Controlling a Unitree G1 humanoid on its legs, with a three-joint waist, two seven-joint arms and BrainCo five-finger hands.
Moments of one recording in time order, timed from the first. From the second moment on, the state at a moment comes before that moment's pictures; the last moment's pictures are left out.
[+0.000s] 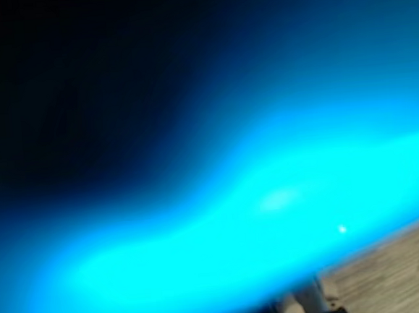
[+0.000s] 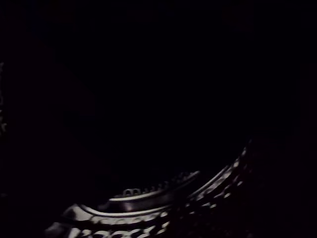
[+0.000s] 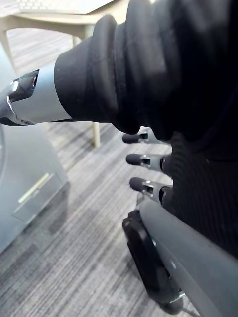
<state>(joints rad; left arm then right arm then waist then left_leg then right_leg) -1.43 0.39 0.02 0.54 -0.82 -0.36 0.49 0.13 0.05 0.19 -0.05 0.63 -0.31 -0.21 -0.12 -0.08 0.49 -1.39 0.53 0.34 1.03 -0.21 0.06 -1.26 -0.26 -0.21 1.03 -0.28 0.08</state>
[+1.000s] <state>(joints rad) -1.01 0.41 0.21 0.74 -0.04 0.06 0.20 0.21 0.03 0.15 -0.14 0.50 -0.22 -0.13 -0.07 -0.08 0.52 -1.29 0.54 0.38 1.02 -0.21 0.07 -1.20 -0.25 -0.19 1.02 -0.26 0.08</state>
